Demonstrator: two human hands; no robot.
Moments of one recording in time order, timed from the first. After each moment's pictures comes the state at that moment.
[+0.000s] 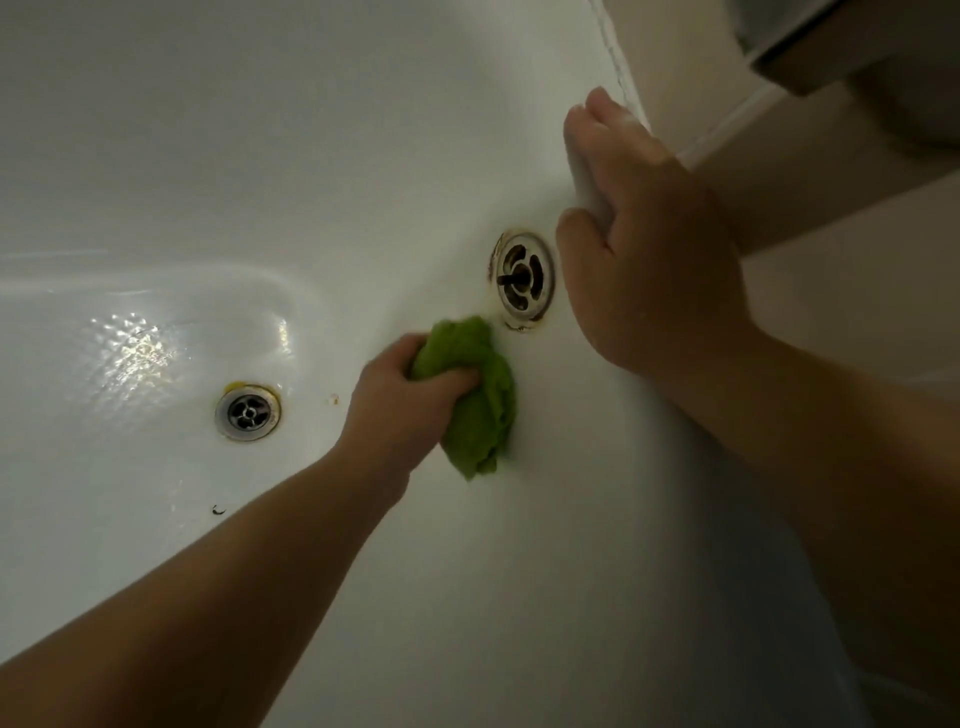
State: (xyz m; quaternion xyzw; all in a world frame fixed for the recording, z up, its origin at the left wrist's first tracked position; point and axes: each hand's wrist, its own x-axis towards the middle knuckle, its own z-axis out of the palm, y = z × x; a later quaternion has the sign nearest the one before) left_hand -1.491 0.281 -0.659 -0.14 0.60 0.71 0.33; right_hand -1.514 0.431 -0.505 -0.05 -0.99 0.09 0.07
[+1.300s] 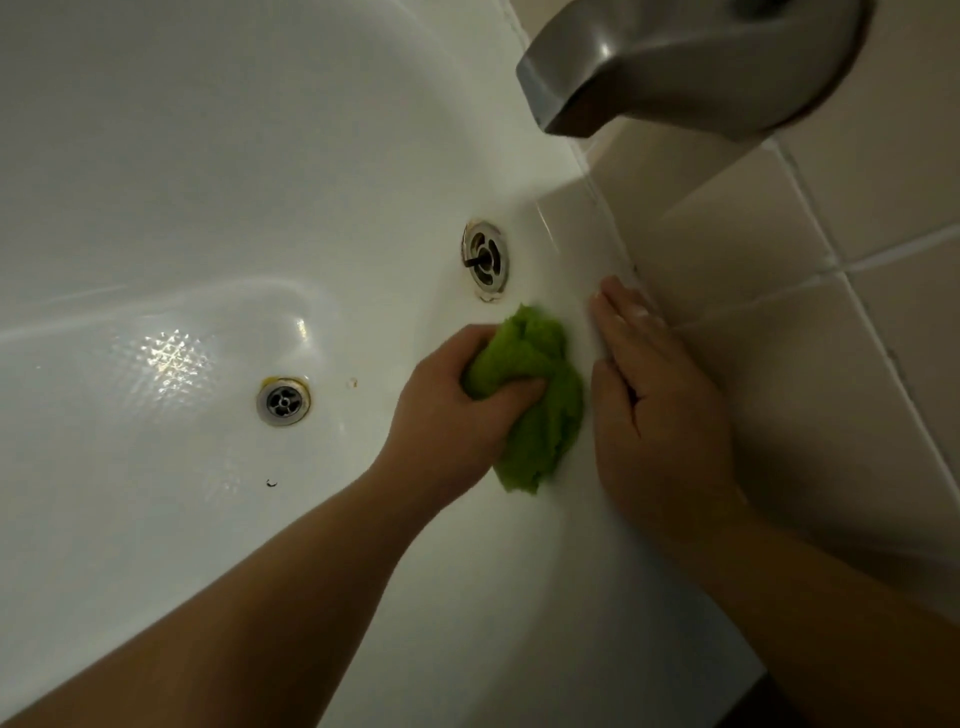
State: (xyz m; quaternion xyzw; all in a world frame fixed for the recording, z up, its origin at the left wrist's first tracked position) left_hand -1.442 0.270 -0.559 0.03 0.63 0.71 0.31; right_hand -1.370 0.419 -0.507 -0.14 -0.97 0.16 0.11
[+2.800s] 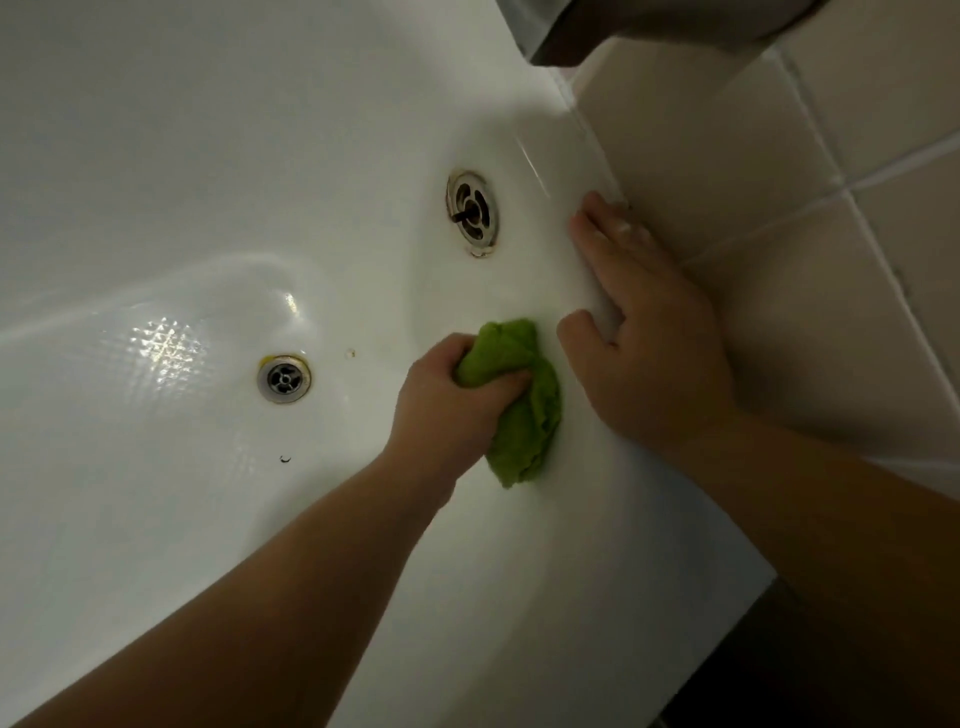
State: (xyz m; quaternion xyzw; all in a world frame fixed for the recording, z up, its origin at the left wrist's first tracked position) left_hand -1.430 0.260 -0.588 -0.05 0.63 0.65 0.42; right_hand -1.388 0.417 -0.500 -0.12 -0.98 0.13 0.07
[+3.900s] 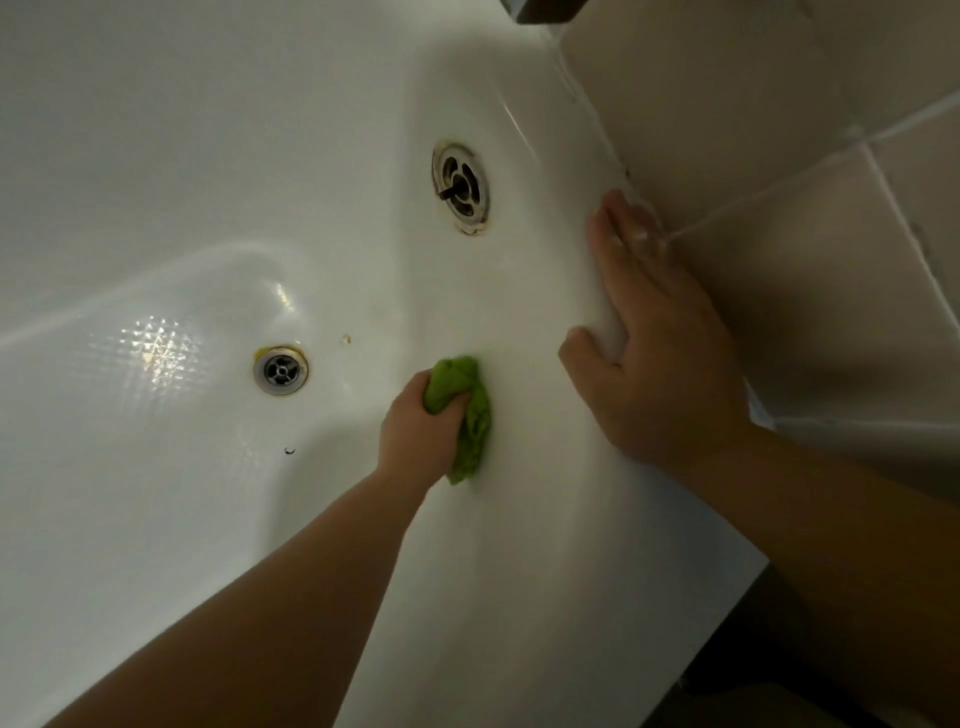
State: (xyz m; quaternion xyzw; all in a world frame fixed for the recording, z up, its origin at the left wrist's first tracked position) left_hand -1.410 0.243 -0.658 -0.05 0.75 0.50 0.43; right_hand -1.364 0.404 -0.497 -0.18 -0.98 0.10 0.03
